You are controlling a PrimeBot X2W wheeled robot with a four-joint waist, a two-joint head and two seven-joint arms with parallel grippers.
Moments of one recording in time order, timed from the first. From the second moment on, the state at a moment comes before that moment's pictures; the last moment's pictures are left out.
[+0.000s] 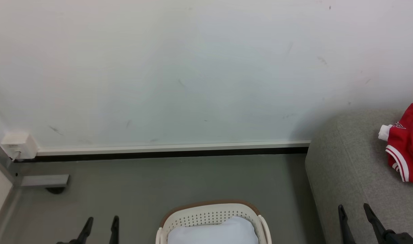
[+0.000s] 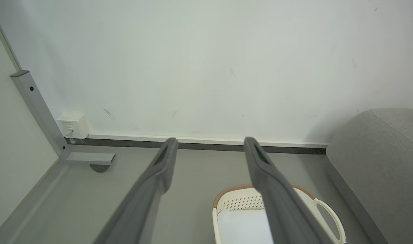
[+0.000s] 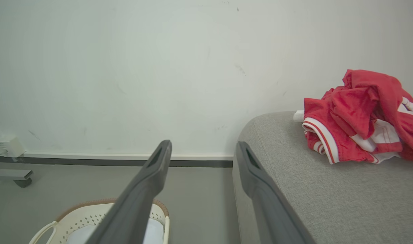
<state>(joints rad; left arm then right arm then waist) 0.05 0.15 -0.05 0.28 -0.21 -0.01 -0.26 -0.02 -0.05 -0.02 0.35 0.15 0.13 -0.26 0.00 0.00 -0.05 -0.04</state>
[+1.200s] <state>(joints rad) 0.03 0.09 0.03 0.31 -0.13 -0.09 -0.26 -0.02 -0.05 -0.01 0.35 0.16 0.13 -0.26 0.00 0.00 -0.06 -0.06</state>
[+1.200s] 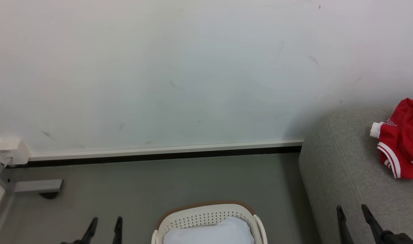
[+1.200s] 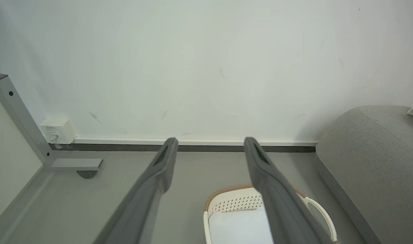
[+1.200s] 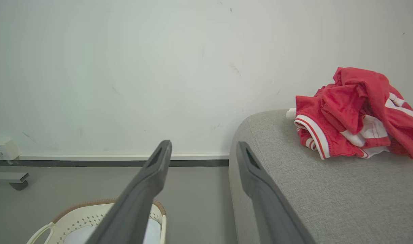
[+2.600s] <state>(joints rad) 0.00 0.06 0.06 0.31 -0.77 -0.11 -0.10 -0.03 -0.04 -0.05 0.34 0.78 0.13 -0.10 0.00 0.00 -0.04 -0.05</state>
